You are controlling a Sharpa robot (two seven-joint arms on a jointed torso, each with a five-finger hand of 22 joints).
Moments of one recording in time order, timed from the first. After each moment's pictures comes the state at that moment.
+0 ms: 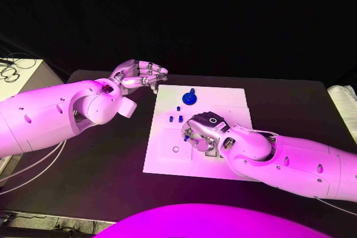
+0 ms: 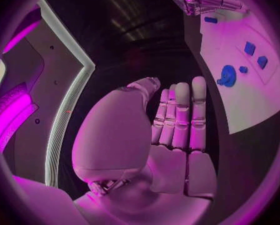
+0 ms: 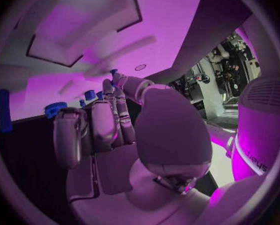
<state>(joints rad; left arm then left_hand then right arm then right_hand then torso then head) 1.20 -0.92 0.00 1.50 -0.23 -0.15 0.27 1.48 -0.22 0.42 0.23 0.33 0.86 0.18 0.33 0.37 0.95 0.11 0.49 0.22 1.01 0.05 1.17 0.45 0.17 0.93 0.14 0.98 0.66 1.08 -0.65 -0.16 1.62 -1.80 -0.43 -0.20 1.35 -0.20 0.71 -0.04 0.07 1.11 0.11 0.28 0.35 1.30 0.08 0.06 0.07 1.47 -0.03 1.20 1.07 0.05 1.47 0.07 1.44 1.31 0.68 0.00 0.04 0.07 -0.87</state>
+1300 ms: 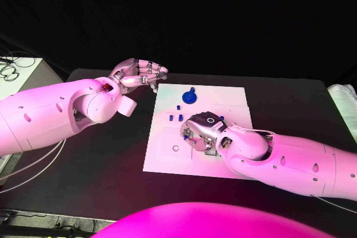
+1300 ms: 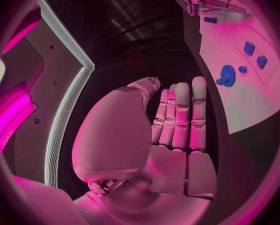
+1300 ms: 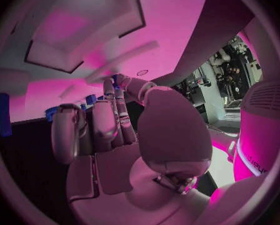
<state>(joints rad) 1.20 -0.92 0.00 1.50 -0.23 -0.15 0.27 1.48 -0.22 0.42 0.23 0.33 0.86 0.18 0.33 0.37 0.95 0.11 0.49 0.22 1.01 0.05 1.17 0.45 0.17 0.93 0.14 0.98 0.67 1.08 -0.63 -0.17 1.61 -1.82 -0.39 -0.23 1.28 -0.23 0.67 -0.02 0.07 1.05 0.13 0.25 0.35 1.23 0.07 0.06 0.07 1.47 -0.02 1.21 1.05 0.05 1.45 0.09 1.37 1.31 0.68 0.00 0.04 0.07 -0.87</state>
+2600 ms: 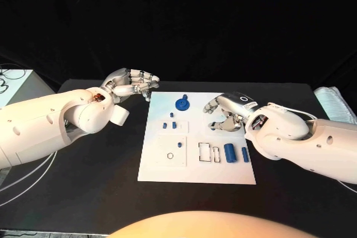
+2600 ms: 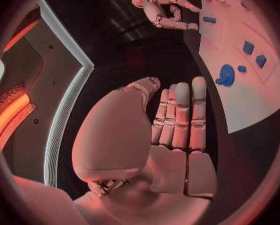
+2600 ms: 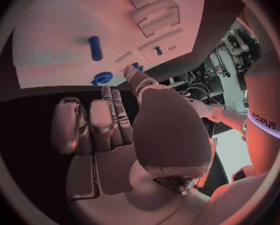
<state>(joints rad) 1.20 -0.91 0.00 1.49 -0.23 -0.14 0.26 1.48 -0.22 0.42 0.23 0.33 0.86 0.18 0.33 0.37 0.95 0.11 0.49 0.21 1.01 0.05 1.17 0.45 0.17 0.93 0.14 0.99 0.67 1.23 -0.88 -0.15 1.70 -1.64 -0.40 -0.24 1.42 -0.23 0.15 0.16 0.13 0.95 0.09 0.10 0.30 0.98 0.11 0.16 0.07 1.43 0.02 1.20 0.95 0.08 1.41 0.12 1.24 1.29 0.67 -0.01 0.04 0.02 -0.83</state>
